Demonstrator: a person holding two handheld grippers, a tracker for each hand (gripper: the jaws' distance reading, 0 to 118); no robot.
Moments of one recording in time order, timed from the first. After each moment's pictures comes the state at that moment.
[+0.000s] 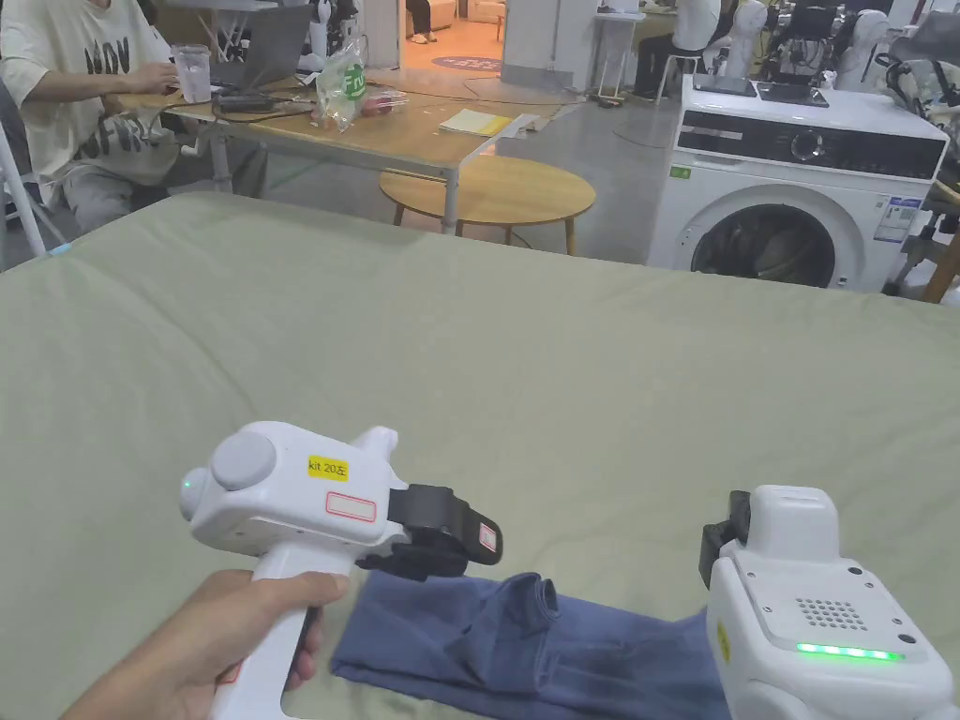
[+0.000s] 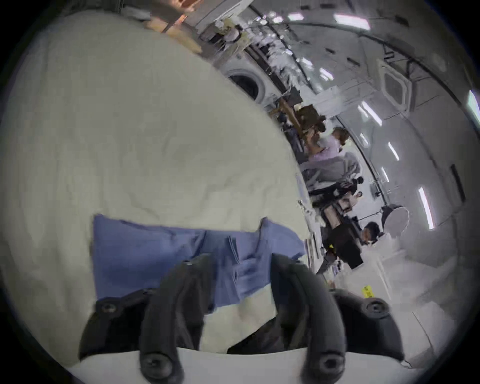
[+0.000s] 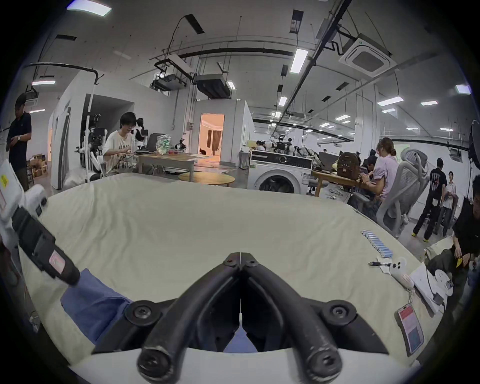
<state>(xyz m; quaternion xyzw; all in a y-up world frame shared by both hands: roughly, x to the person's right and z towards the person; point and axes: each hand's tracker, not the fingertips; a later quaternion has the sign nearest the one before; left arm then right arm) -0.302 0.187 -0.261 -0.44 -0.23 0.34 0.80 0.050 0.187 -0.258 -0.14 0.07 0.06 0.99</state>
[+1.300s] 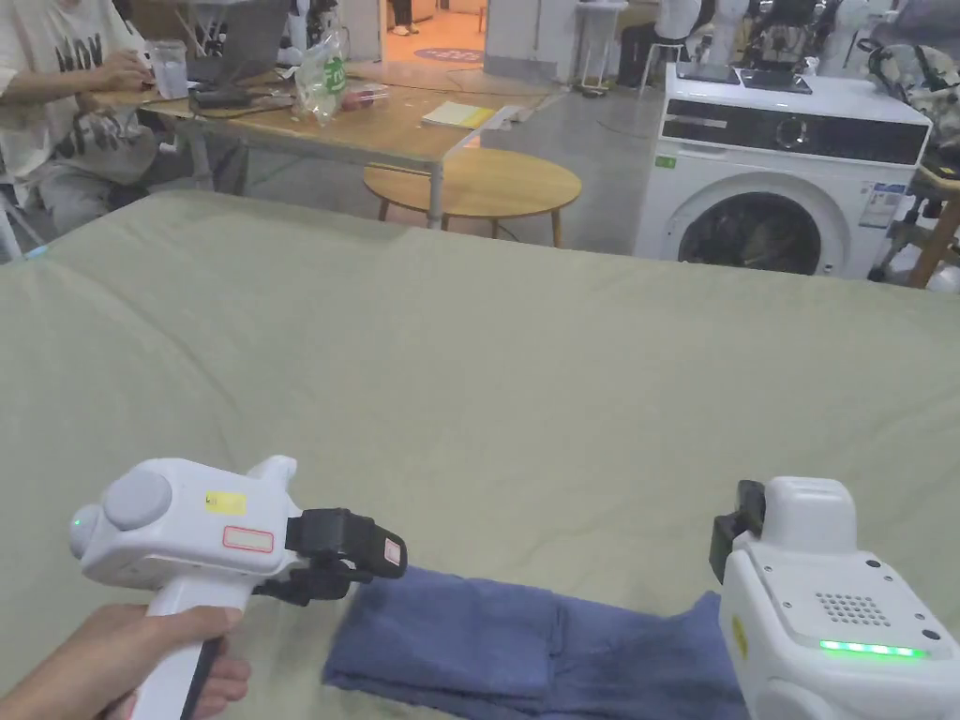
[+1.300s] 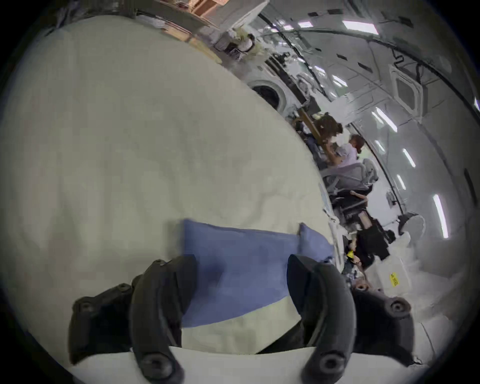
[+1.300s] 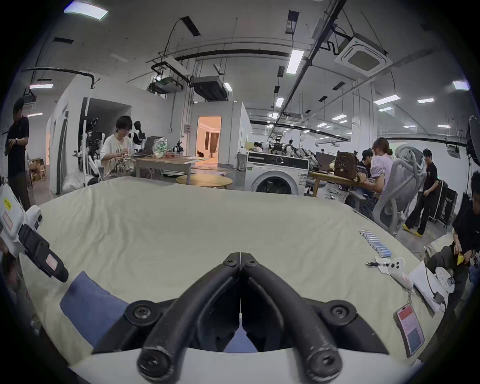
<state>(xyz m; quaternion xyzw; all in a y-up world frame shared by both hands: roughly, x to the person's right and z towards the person) -0.369 0.149 -0.240 -0.46 -0.16 0.33 0.81 0.059 0.190 -0.264 -0.14 0.07 0.05 0.99</state>
